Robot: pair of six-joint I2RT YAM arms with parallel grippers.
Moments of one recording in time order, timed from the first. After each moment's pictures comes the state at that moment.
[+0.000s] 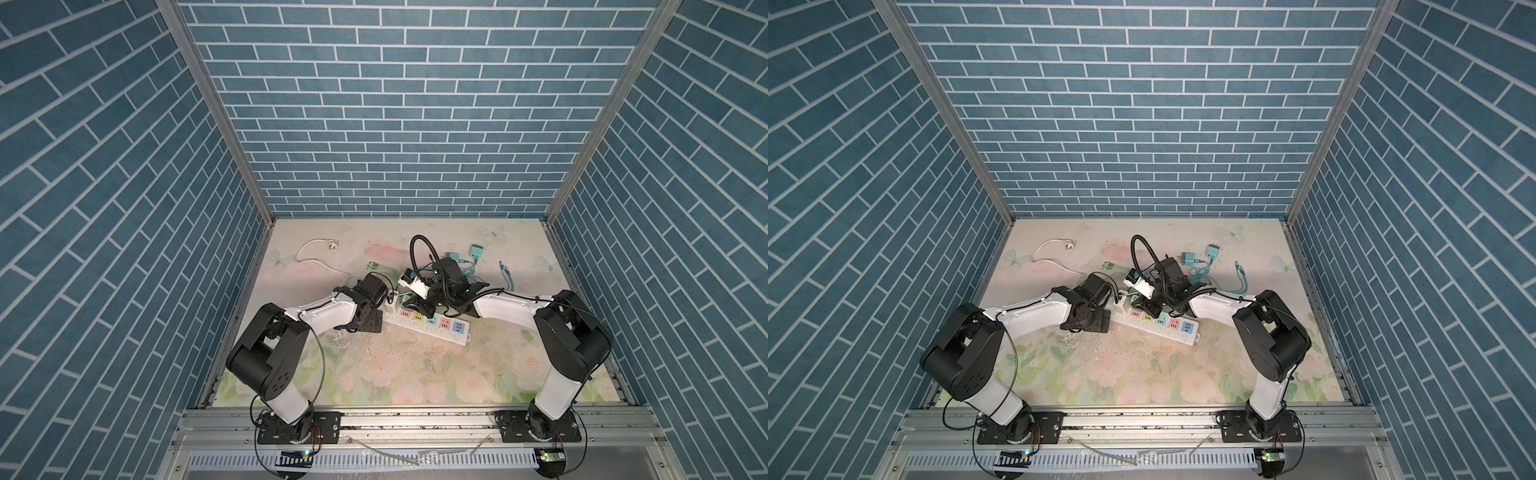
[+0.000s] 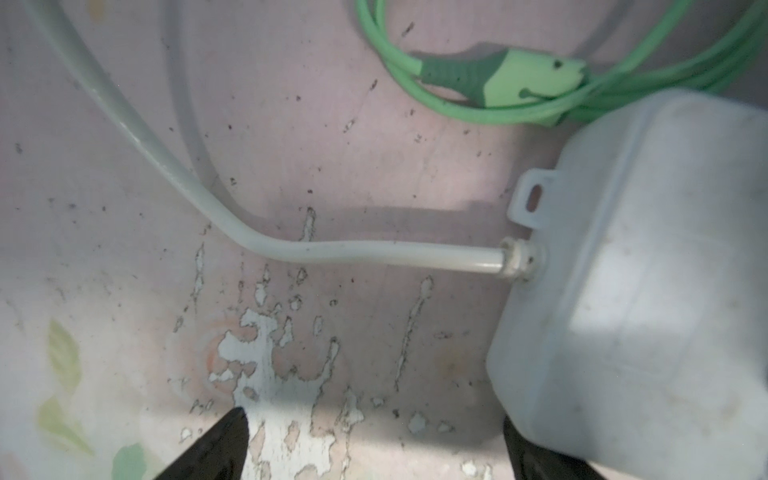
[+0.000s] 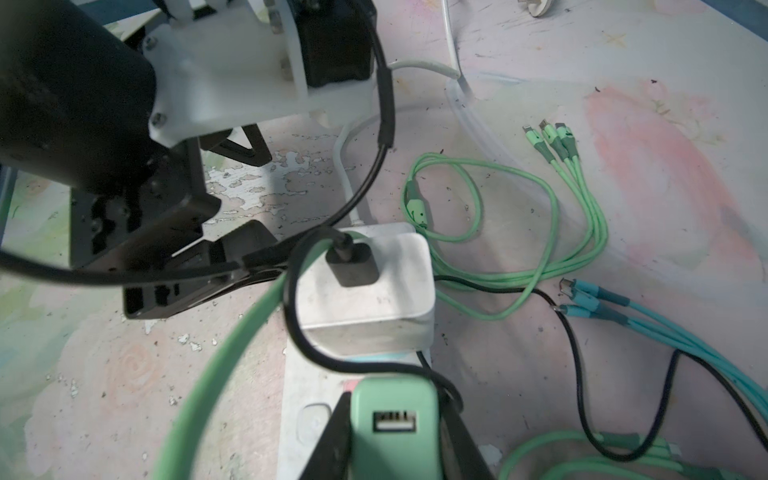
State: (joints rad) left arm -0.57 1.63 0.89 -0.60 -0.21 -0.49; right arm 0.73 1.76 1.02 -0.01 -0.46 -0.34
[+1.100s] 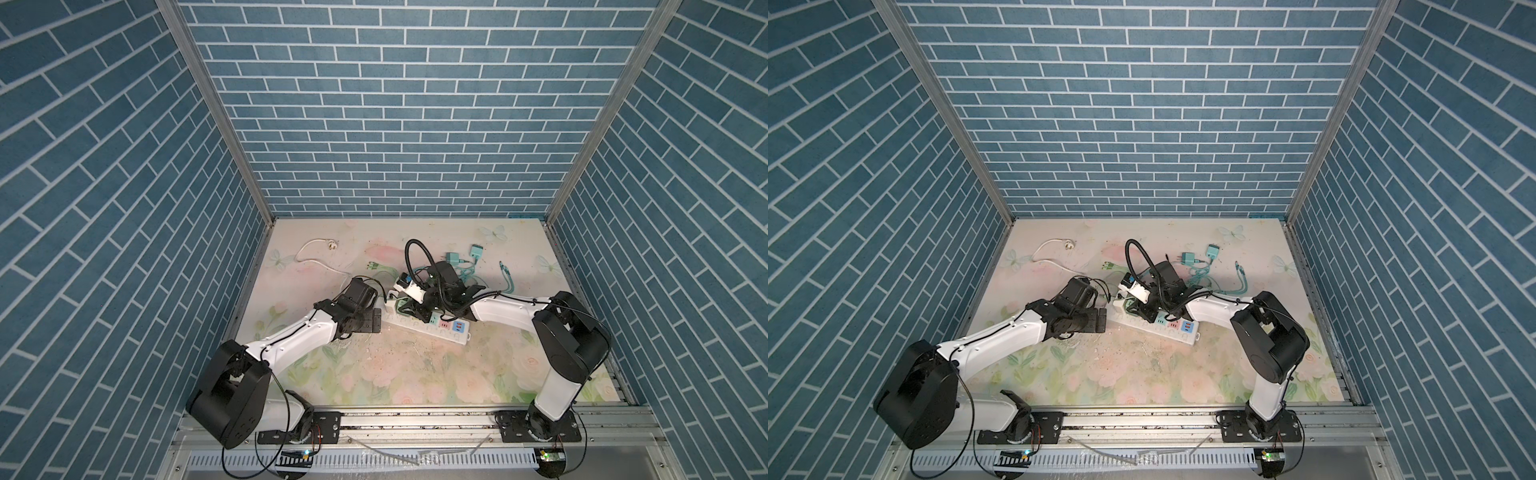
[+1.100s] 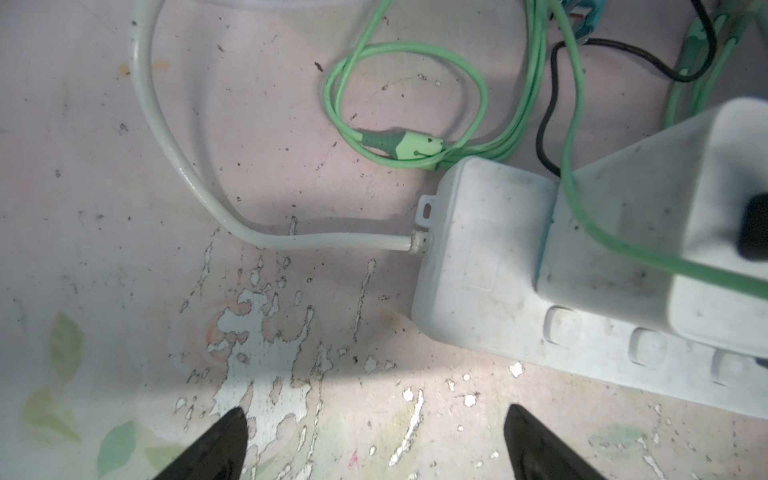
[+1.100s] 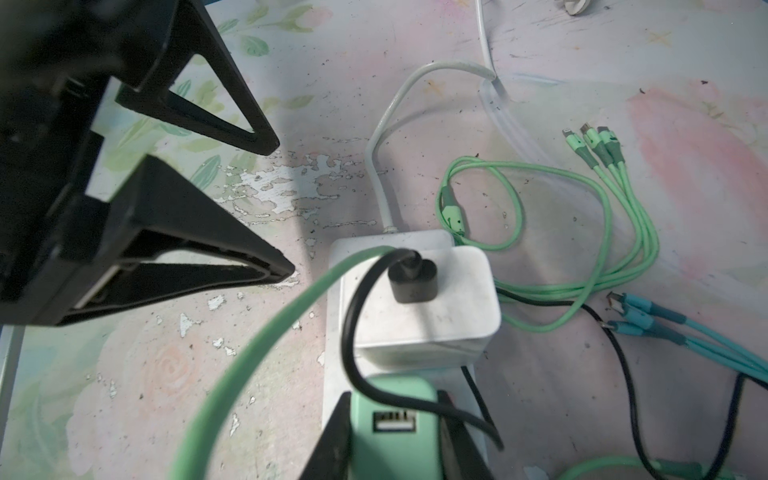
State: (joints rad) left arm -0.57 1.35 0.75 -0.50 -0.13 -0.49; right arm 0.76 1.76 1.01 -0.01 -0.47 -0.31
